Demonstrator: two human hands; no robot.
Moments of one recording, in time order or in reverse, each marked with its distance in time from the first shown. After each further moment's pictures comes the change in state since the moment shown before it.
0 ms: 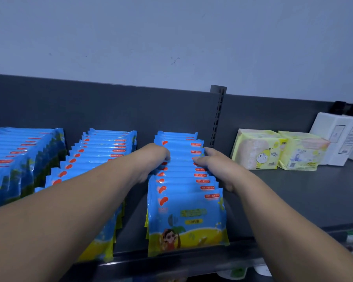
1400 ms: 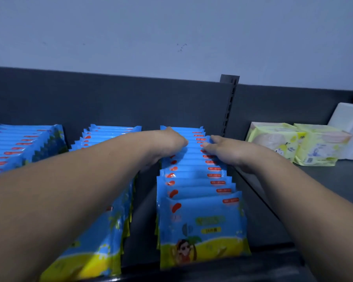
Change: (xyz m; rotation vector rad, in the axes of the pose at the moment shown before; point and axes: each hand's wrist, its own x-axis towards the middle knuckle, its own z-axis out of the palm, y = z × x) left_hand 0.024 0.022 -0.002 0.309 -0.034 0.108; right_hand 0.032 -0.022 -0.007 -0.434 -0.020 0.014
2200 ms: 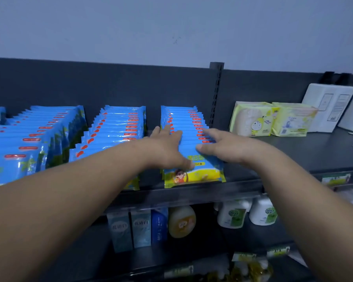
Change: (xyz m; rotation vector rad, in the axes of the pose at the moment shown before) left_hand -0.123 -0.042 0.022 0.782 -0.030 0.267; right_hand -0.150 0.003 0.035 -0.144 0.005 -0.144
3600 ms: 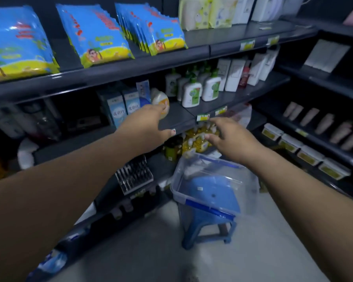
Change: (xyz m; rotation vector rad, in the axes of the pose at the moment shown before) left_hand -0.287 -0.065 0.122 -0.134 0.020 0.415; right_hand -0.313 -0.014 0.236 -0.333 0.345 0.387
